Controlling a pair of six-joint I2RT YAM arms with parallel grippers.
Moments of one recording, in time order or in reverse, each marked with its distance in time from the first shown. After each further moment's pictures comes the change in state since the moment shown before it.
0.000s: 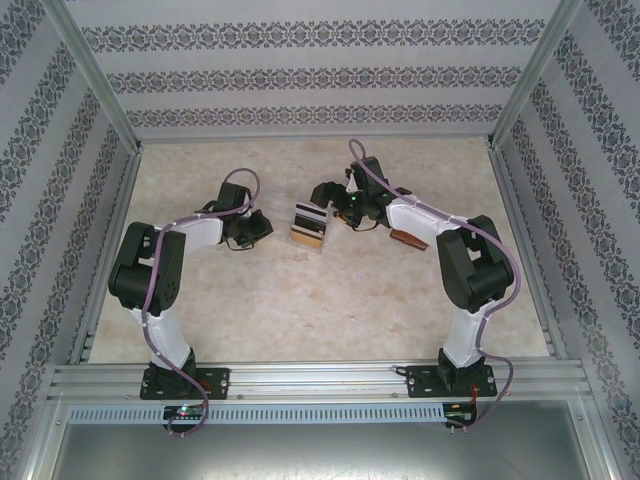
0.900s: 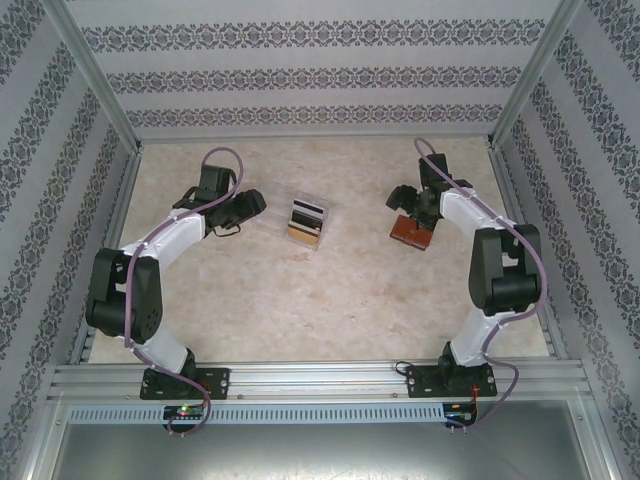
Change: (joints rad) left arm 0.035 -0.218 0.048 -0.153 -0.138 0.047; right arm -0.356 -0.084 -0.044 -0.377 0.293 -0.243
